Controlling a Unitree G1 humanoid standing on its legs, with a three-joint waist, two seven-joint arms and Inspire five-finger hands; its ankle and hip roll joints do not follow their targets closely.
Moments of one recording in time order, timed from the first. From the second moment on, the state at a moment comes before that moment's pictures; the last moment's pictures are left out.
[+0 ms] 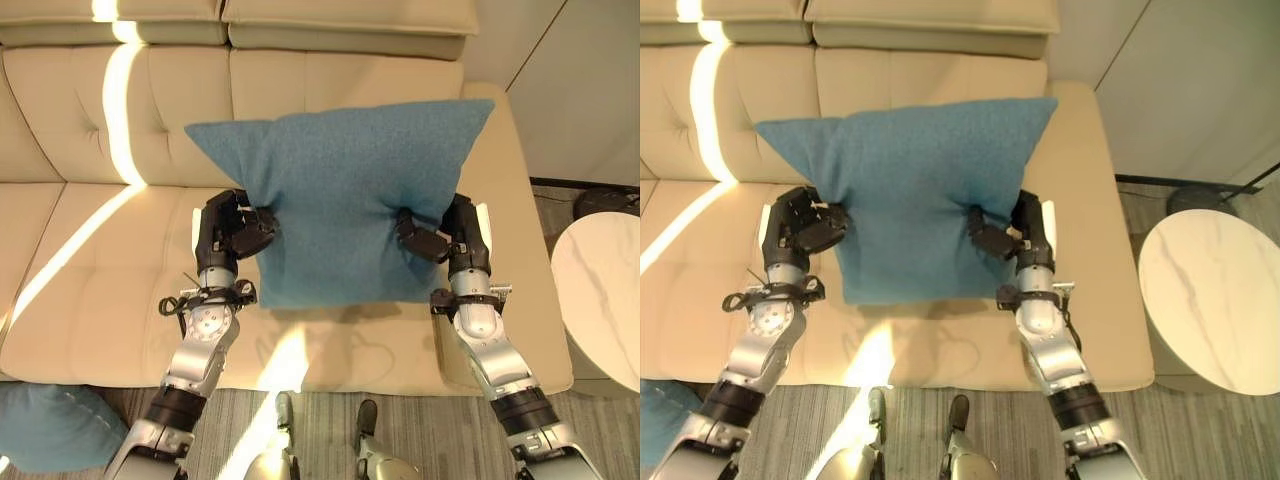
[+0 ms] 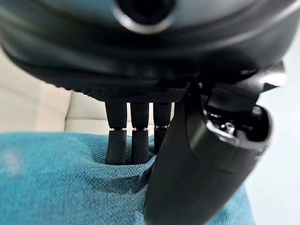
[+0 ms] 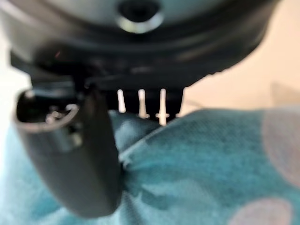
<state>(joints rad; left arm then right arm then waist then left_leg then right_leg) -0.51 0.41 -0.26 0.30 -0.39 -0.16 0.41 -0.48 -0.45 0.21 0.27 0.11 -0.12 -0.40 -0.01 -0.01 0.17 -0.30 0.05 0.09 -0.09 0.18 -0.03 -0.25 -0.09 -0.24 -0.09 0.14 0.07</state>
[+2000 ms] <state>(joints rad) -0.15 0.52 0.07 0.30 -0.30 -0.18 0.33 -0.15 -0.56 -0.10 0.34 0.20 -0.14 -0.28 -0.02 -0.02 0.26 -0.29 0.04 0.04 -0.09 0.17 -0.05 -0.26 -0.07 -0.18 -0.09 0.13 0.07</state>
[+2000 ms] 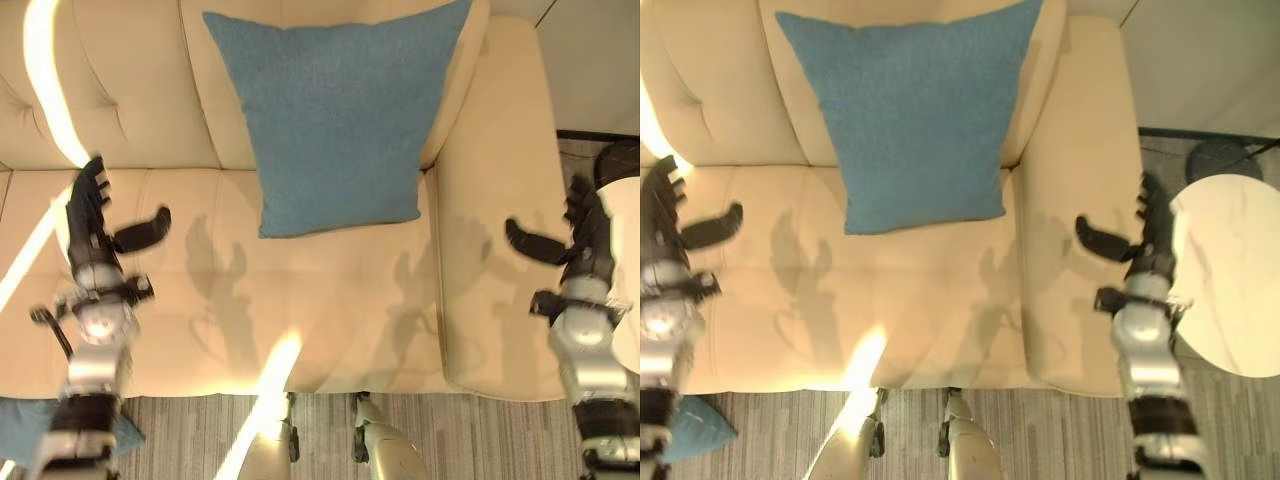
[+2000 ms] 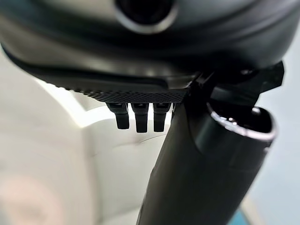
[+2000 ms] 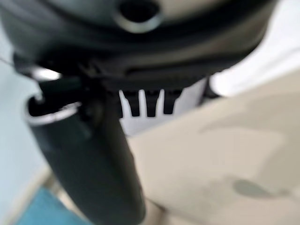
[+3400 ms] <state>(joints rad) 0.00 0.28 -0.17 1.10 -0.06 -0.08 0.17 -0.06 -0.29 0.15 1.06 0.02 -0.08 -0.18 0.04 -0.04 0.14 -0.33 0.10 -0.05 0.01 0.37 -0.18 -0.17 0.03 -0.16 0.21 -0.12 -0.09</state>
